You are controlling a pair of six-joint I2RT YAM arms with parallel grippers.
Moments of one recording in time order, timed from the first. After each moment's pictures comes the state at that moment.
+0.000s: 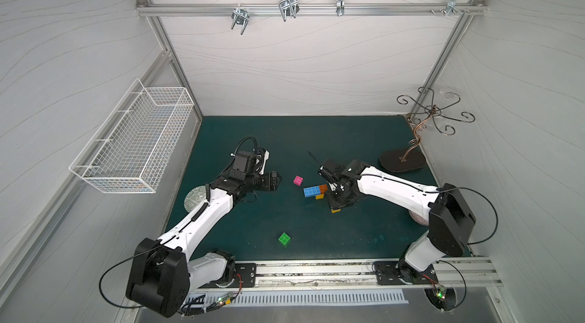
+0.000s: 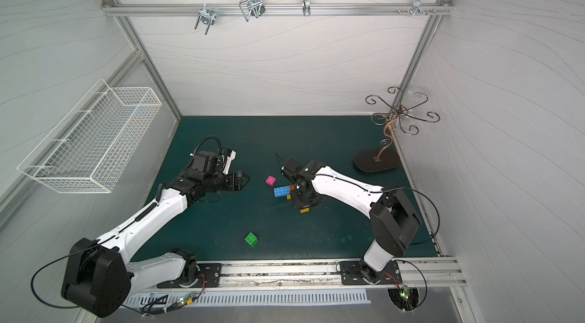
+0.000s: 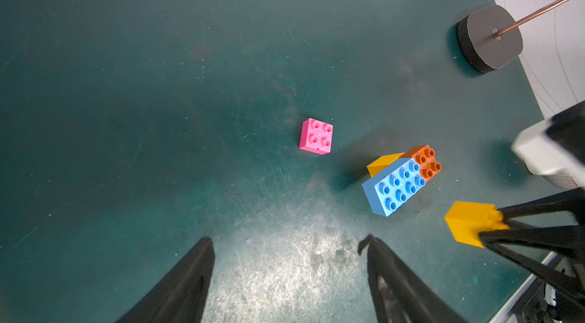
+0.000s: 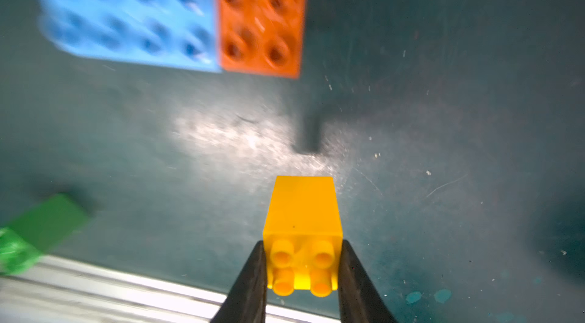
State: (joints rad) left arm -0.30 1.18 0.77 -0.42 0.27 -0.26; right arm 0.90 1.61 1.25 -1.06 0.01 0.53
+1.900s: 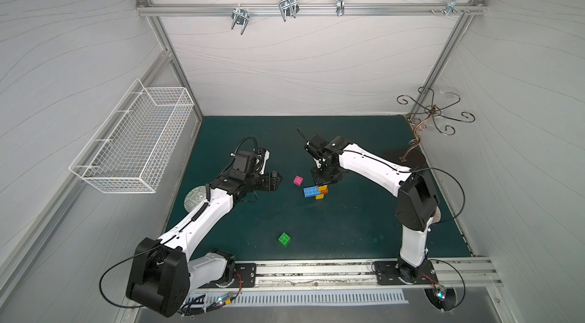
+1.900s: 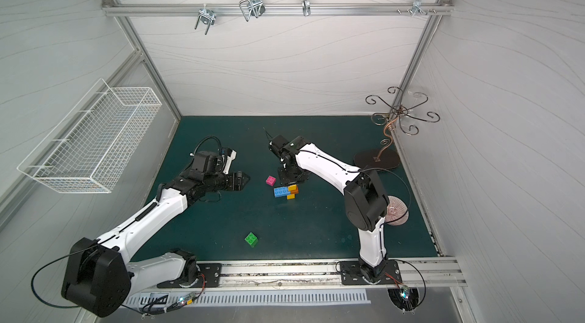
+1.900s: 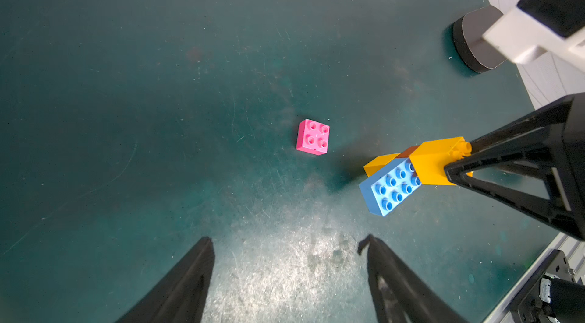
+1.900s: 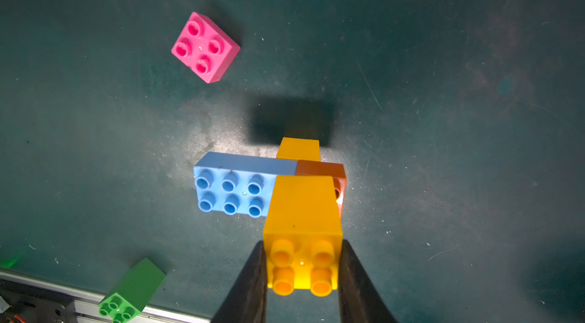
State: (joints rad) left arm -0.30 1.18 0.77 -0.42 0.28 -0.27; right arm 0.83 1.91 1.65 -1.15 0.00 0.49
